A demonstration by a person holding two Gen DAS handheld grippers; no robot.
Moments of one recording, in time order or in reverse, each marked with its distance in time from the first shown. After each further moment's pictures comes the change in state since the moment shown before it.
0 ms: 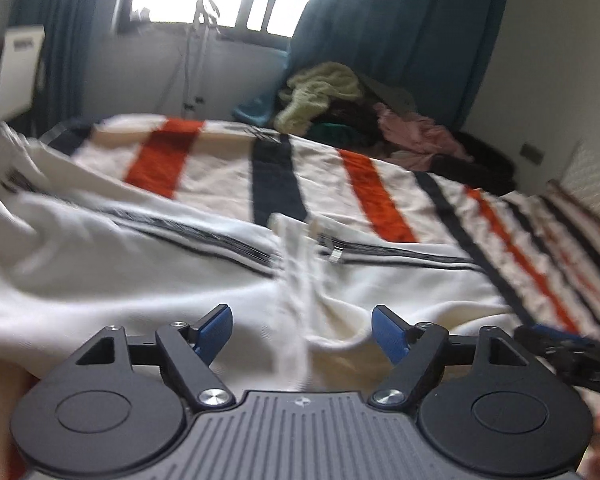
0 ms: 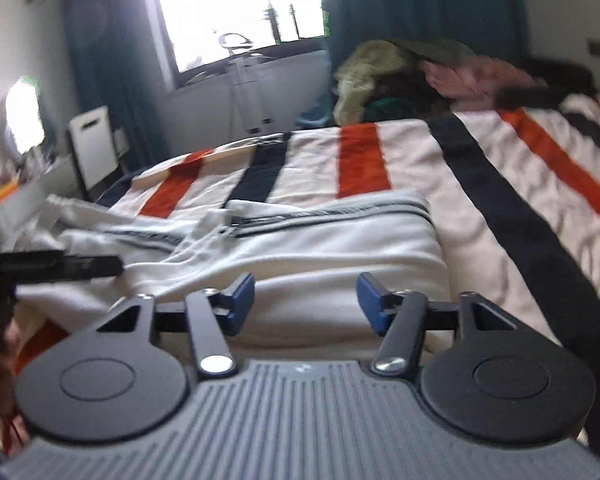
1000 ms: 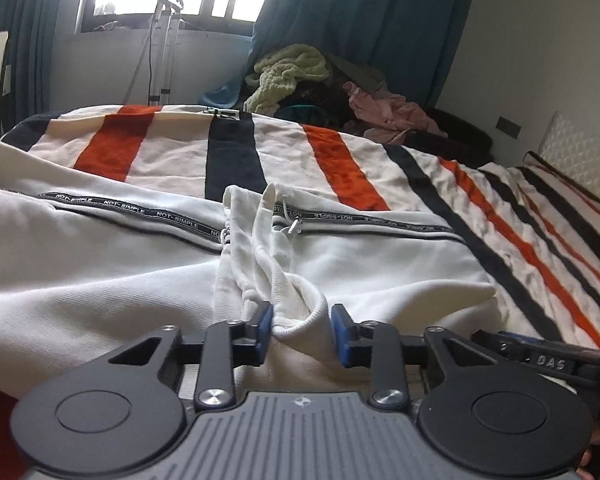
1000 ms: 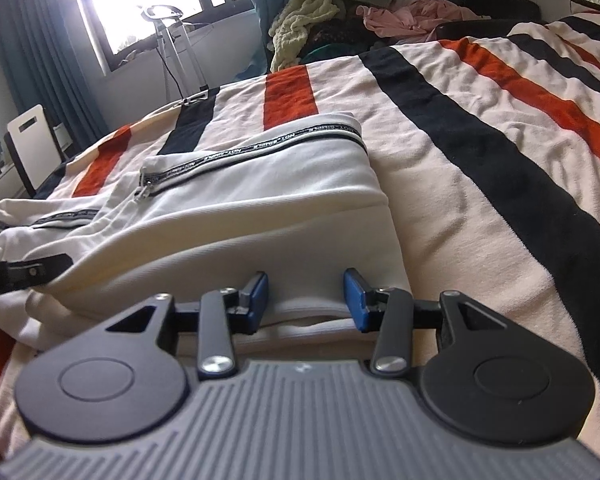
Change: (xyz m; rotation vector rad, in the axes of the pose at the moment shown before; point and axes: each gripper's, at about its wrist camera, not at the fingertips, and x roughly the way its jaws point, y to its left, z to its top) left arm 0.030 -0.022 -0.018 0.075 0.018 -0.031; right arm 0.042 -0.034 -0.028 0.105 0.120 -0.110
